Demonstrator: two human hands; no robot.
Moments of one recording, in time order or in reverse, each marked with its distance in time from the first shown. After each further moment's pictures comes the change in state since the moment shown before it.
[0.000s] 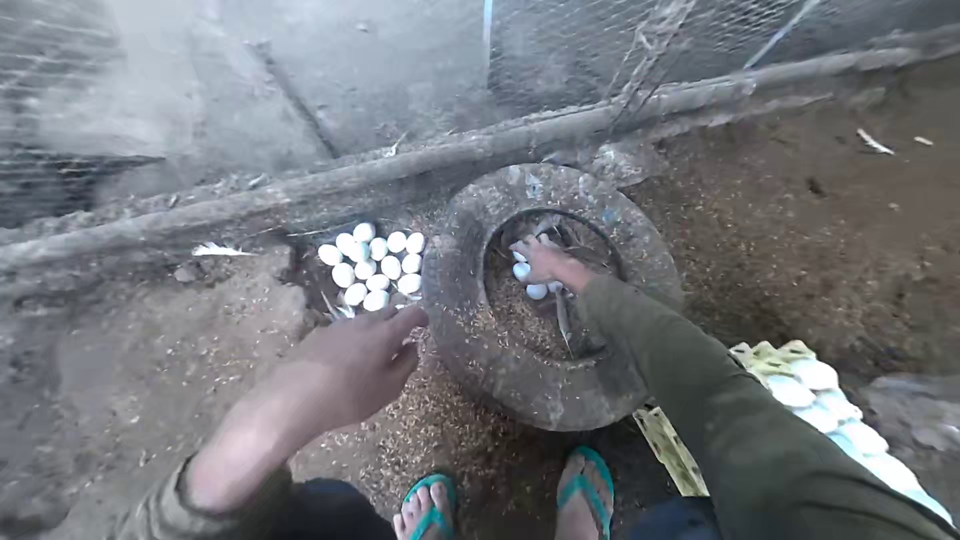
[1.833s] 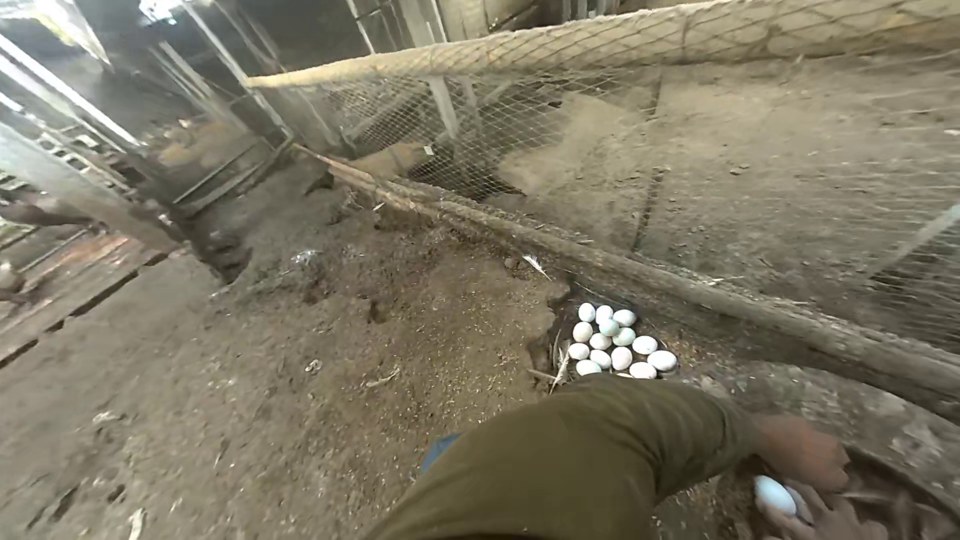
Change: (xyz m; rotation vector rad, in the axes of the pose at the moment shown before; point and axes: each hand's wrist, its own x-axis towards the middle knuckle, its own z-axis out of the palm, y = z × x) left_hand 0.235 0.044 0.028 -0.291 0.126 0.095; right_hand 0.013 0.027 0.025 -0.109 0.024 -0.071
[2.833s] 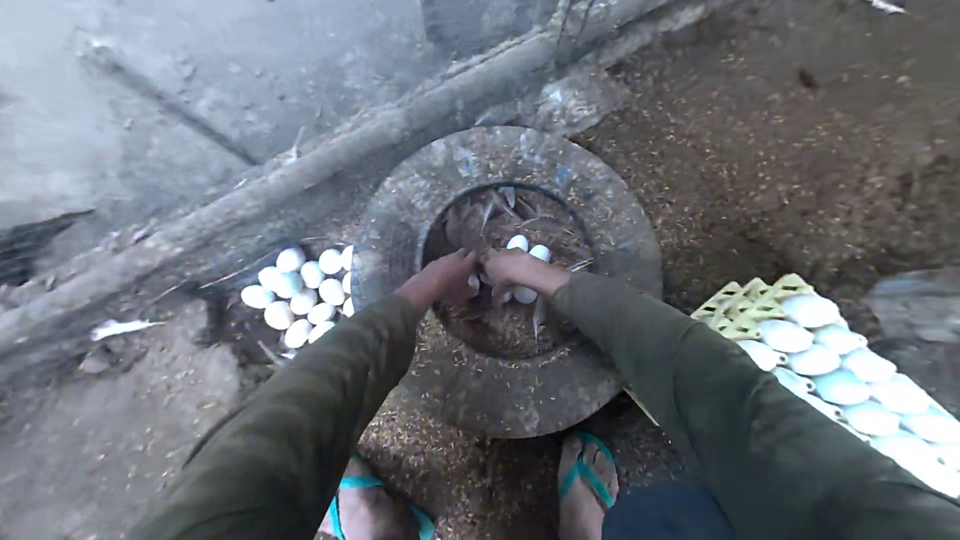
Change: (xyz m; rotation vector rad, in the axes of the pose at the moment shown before) left_hand 0.081 -0.046 0.086 0.440 -0.385 0.059; right_hand -0.041 -0.033 -0.033 0.137 -0.339 0.103
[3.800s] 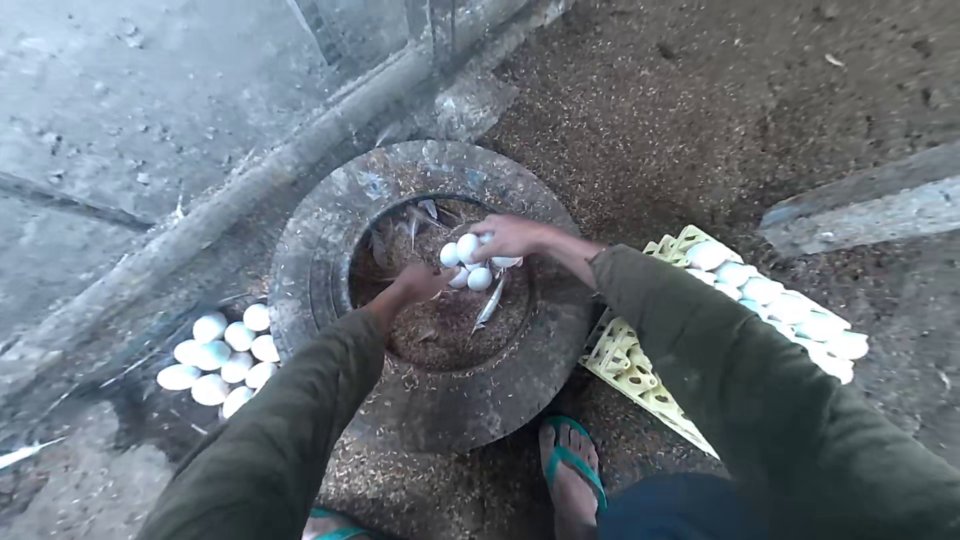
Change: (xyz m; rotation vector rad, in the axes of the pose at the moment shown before) left_hand 0.047 0.041 0.004 -0.289 -0.093 -0.074; right_hand -0.080 0.126 -0.005 0.679 0.345 -0.159
